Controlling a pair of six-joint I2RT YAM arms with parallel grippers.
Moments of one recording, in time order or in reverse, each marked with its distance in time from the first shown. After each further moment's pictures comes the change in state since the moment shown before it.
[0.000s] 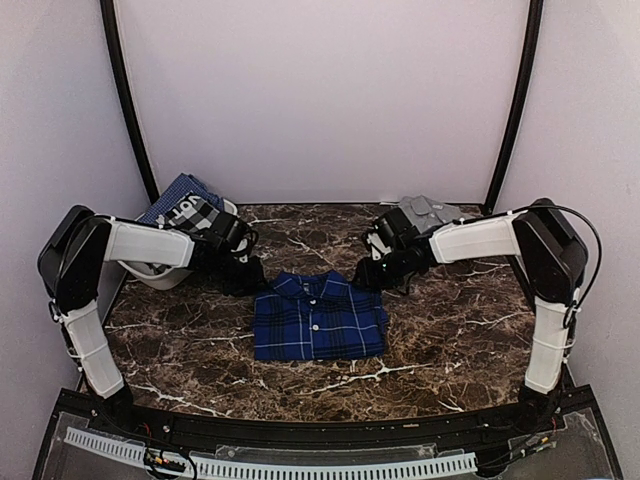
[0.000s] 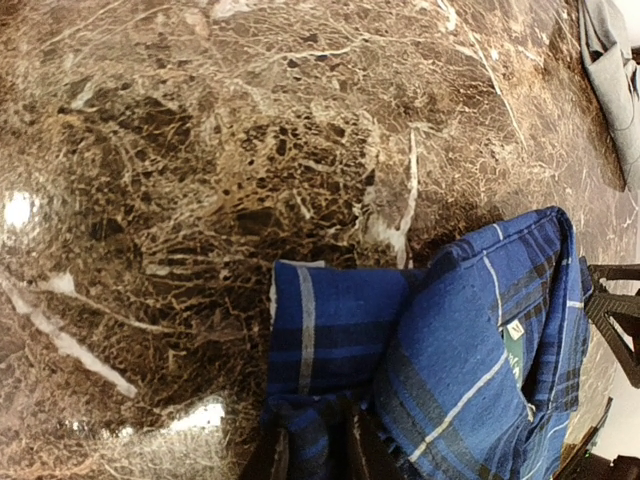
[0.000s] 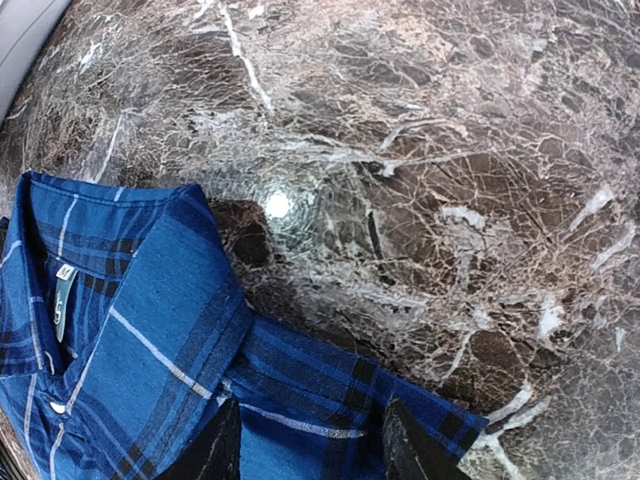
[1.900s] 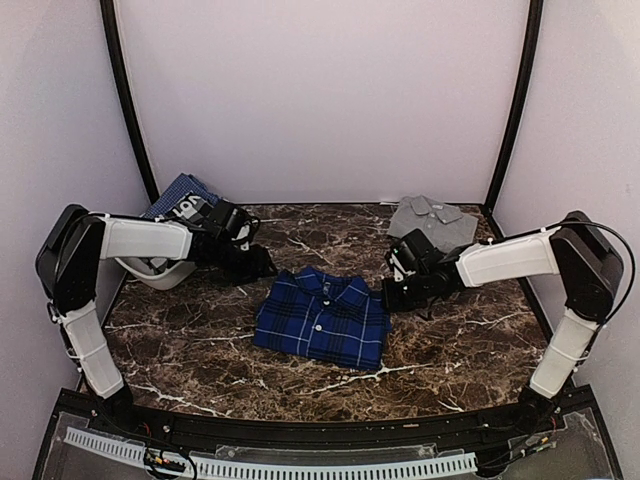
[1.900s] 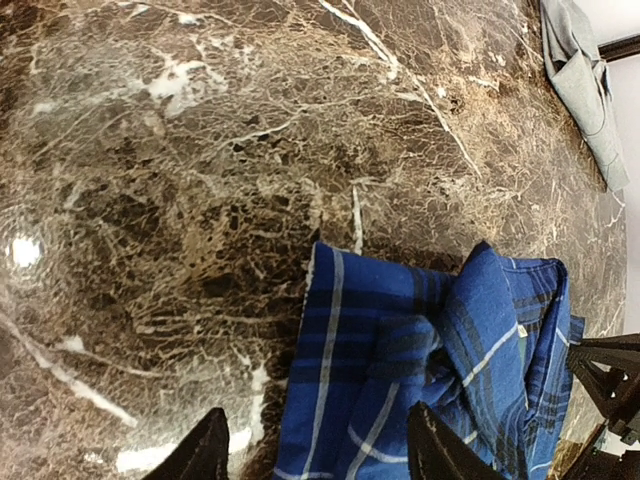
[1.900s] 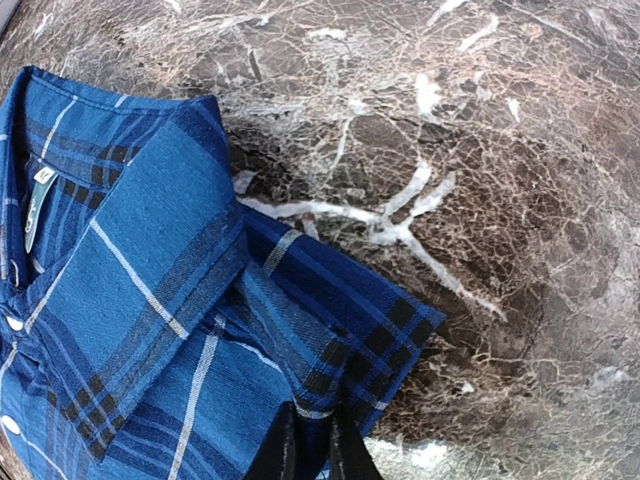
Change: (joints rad) left arm -0.006 0.012 0.085 -0.018 -0.016 0.086; right arm 0.041 -0.227 -0.300 0.024 0.137 0.100
